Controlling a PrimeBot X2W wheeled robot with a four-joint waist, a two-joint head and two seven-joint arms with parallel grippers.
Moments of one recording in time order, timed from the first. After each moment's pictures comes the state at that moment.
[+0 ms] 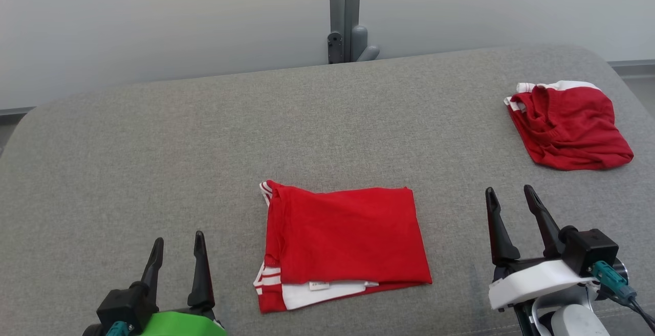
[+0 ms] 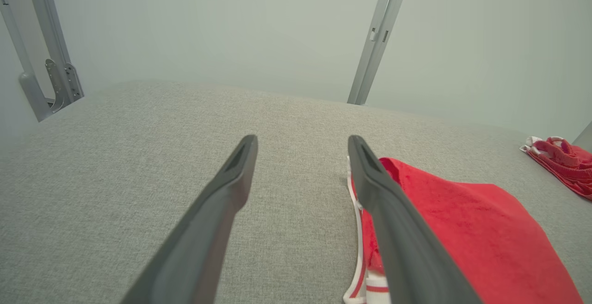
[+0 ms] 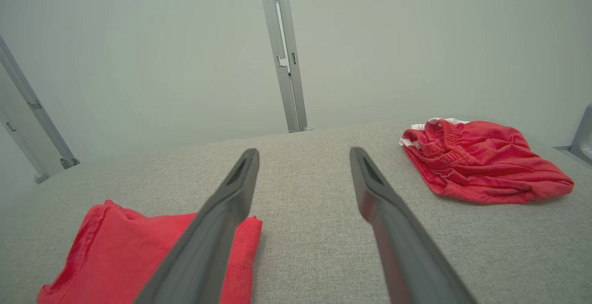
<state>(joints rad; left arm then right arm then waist) 0.05 0.14 -0.21 0.14 -0.41 0.10 -0.26 -0.04 -0.05 0.03 0.16 0.20 0.13 -0.26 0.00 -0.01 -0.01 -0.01</state>
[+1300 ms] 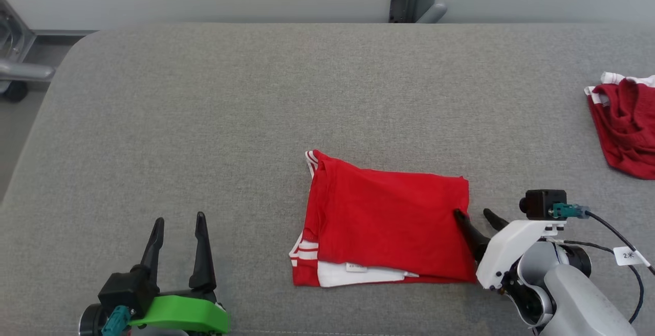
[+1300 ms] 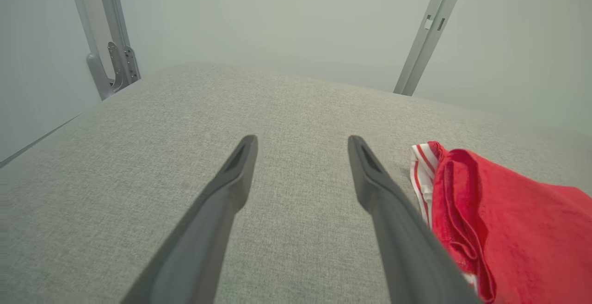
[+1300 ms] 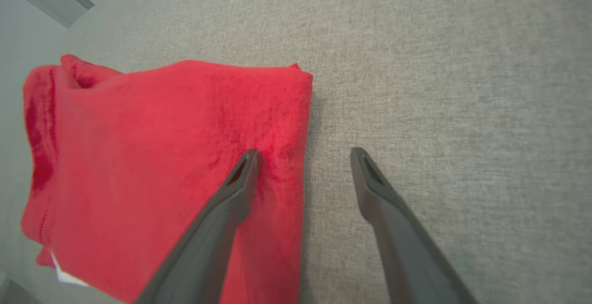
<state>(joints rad) 0.01 0.07 -0.14 0.16 -0.32 0.03 -0.26 -0.28 -0.18 0.23 0.52 0.57 0.13 0.10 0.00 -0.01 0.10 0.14</state>
